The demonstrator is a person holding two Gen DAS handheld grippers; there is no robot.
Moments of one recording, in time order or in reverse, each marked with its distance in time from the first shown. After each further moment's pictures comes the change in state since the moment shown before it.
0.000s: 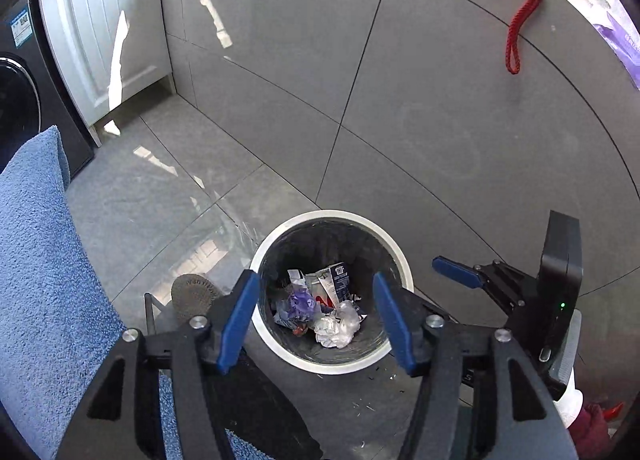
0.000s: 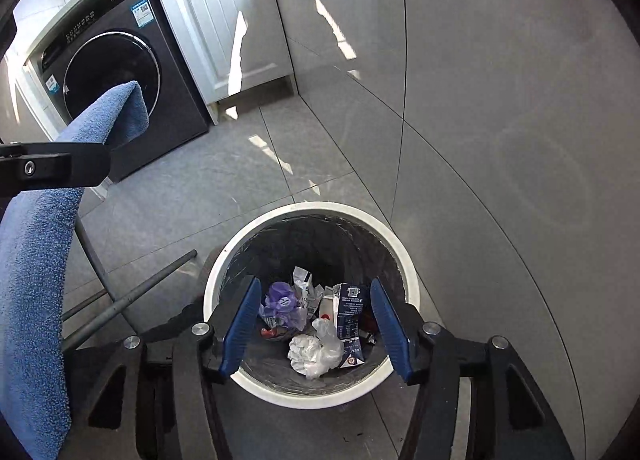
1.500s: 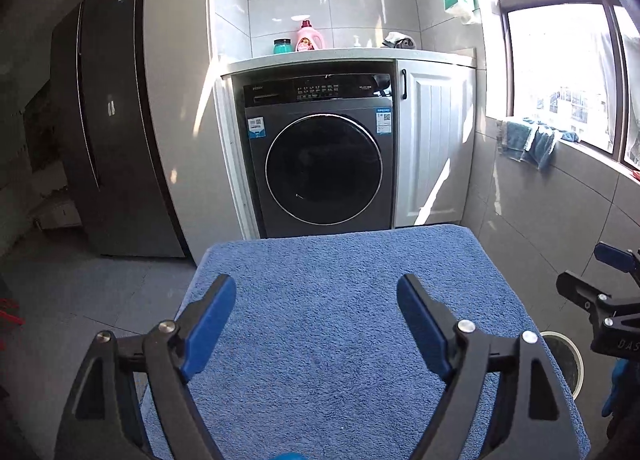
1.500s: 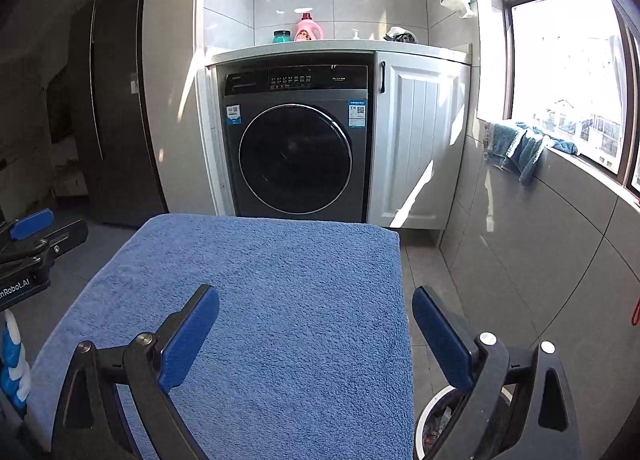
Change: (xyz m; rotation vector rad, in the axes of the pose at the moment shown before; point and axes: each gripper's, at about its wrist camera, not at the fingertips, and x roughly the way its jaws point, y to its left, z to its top) left arm -0.353 0.187 -0.247 -0.467 -0.591 0.784; right arm -0.165 0.337 0.041 -0.427 -0.392 0.243
